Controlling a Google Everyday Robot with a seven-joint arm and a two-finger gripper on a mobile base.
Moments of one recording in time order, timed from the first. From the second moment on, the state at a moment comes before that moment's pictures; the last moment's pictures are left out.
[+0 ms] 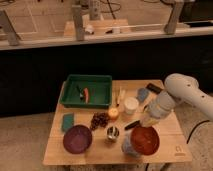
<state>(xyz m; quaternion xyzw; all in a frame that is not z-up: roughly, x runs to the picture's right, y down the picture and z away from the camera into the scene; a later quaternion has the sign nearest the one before) 0.182 0.168 0.690 -0.38 -0.21 0.03 0.90</state>
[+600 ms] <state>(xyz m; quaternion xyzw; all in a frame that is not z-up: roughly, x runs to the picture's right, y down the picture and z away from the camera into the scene) 0.072 0.124 0.707 -0.38 -0.24 -0.06 0.89</state>
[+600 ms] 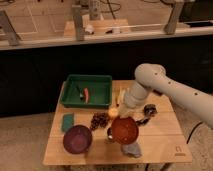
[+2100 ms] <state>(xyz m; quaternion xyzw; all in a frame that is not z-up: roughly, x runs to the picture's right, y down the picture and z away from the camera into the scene) -0.038 0.129 0.656 -0.39 -0.28 -0.18 0.86</state>
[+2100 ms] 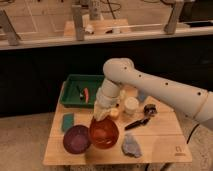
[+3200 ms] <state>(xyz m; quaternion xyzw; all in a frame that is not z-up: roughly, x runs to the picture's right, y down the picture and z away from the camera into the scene) -0.154 0.156 0.693 -0.42 -0.24 -0.31 0.81</state>
